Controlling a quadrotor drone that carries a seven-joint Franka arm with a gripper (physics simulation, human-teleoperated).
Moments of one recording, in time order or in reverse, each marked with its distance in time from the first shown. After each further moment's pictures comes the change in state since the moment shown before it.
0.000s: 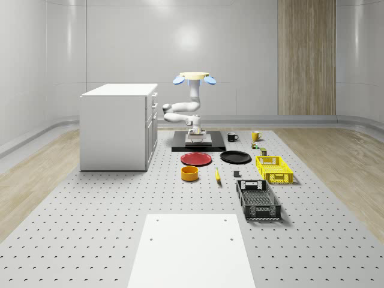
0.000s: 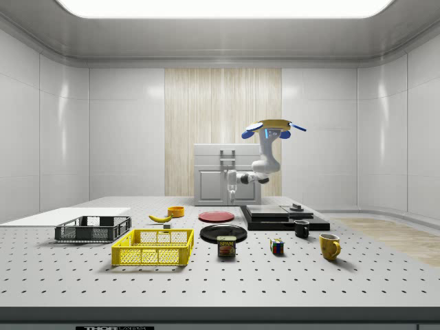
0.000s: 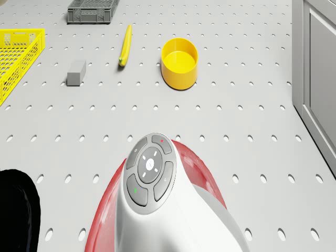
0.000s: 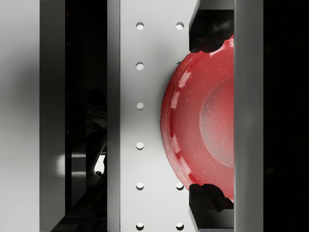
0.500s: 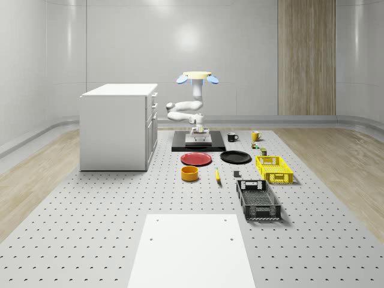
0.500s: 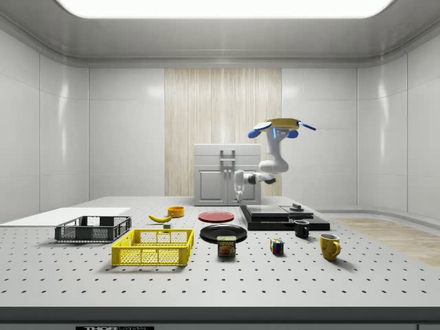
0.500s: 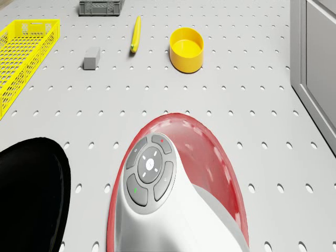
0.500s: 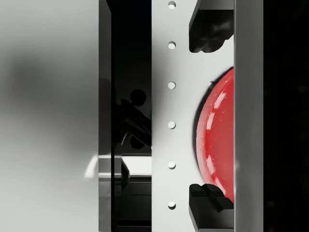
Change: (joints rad) arm 0.001 0.003 -0.001 0.000 -0.001 -0.002 -0.001
